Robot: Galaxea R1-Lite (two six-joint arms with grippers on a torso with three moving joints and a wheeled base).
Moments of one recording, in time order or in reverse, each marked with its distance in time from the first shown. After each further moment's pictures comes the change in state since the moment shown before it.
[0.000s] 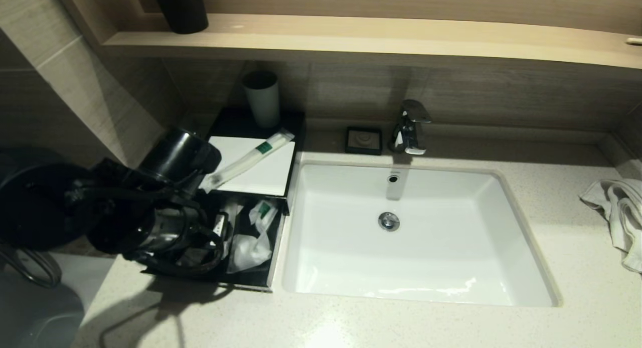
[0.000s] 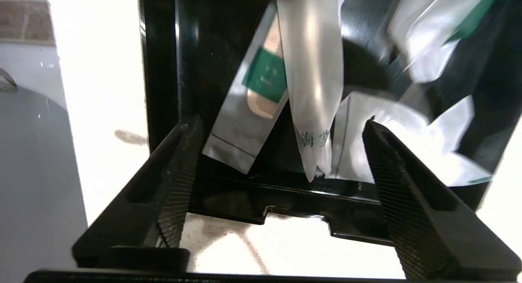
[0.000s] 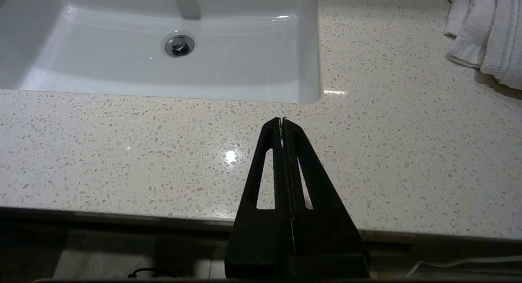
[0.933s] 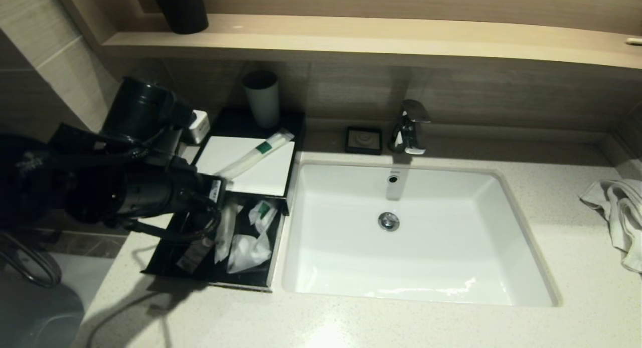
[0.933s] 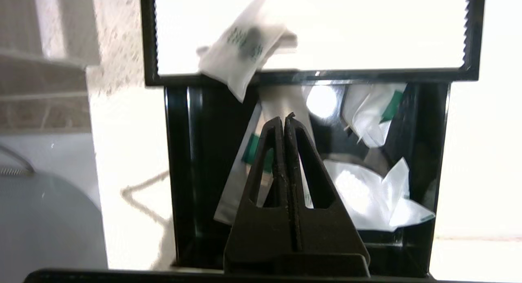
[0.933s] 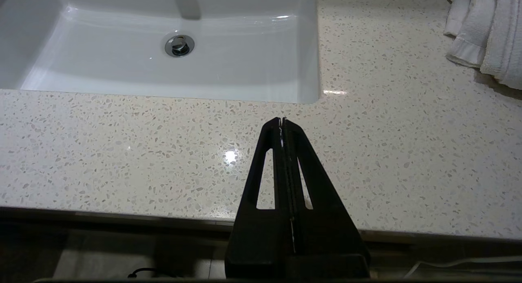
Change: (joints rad) left arm 0.040 -0.045 -0.067 -0.127 -0.060 0.190; right arm 0.000 0.000 0.000 0.000 0.000 -0.001
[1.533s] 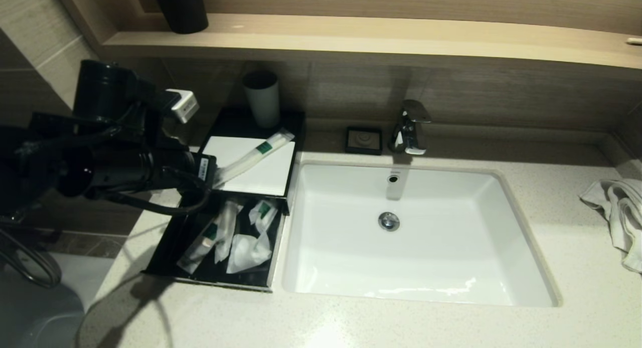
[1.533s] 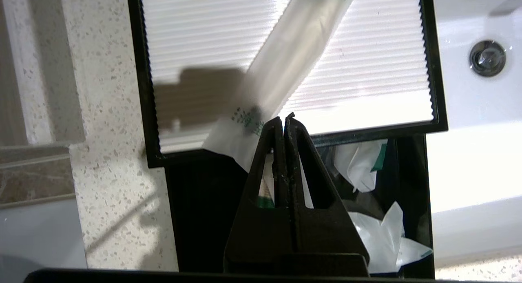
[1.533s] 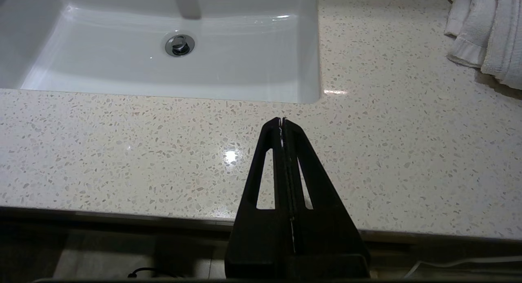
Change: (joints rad) left arm 0.166 0.019 -0.004 -0.167 -0.304 0.132; right arm 0.000 0.000 0.000 0.001 0.000 0.000
